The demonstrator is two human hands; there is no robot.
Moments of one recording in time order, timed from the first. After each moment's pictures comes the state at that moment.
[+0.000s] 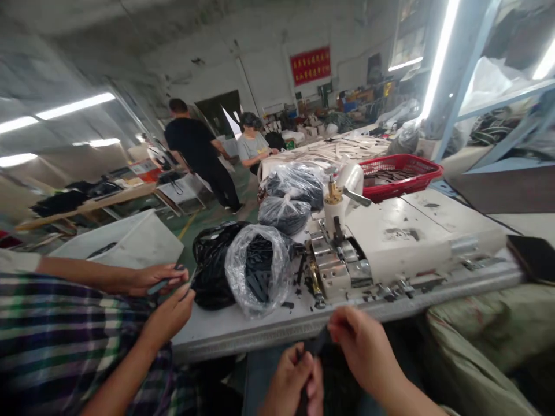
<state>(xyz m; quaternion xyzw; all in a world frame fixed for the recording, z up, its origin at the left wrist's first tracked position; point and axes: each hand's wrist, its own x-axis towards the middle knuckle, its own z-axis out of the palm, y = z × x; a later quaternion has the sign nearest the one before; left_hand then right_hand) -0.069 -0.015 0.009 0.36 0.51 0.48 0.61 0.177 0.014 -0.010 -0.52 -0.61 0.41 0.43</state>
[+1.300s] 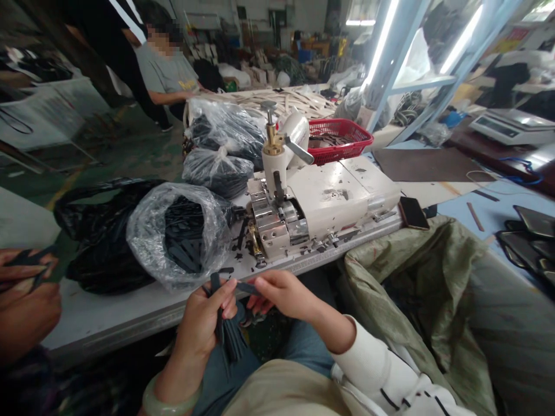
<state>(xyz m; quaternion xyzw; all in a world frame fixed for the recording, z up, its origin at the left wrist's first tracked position) -0.007 0.009 -0.005 0.26 0.51 0.53 0.63 0.162 0.025 -0.023 -0.38 -0.48 0.72 0.33</state>
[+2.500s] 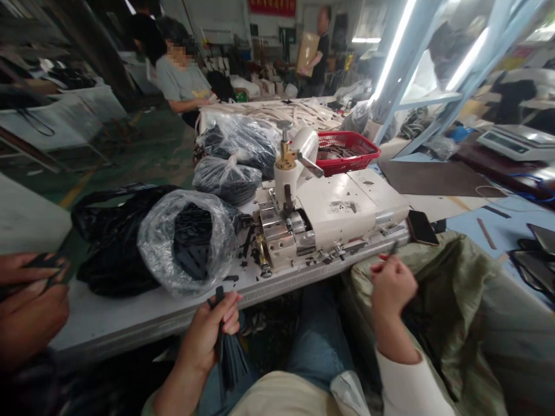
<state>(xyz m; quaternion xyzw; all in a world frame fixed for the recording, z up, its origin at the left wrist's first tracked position) -0.023 0.005 -0.019 0.20 0.53 0.48 0.67 0.312 0.036 -0.040 -0.76 -0.22 0.12 0.60</state>
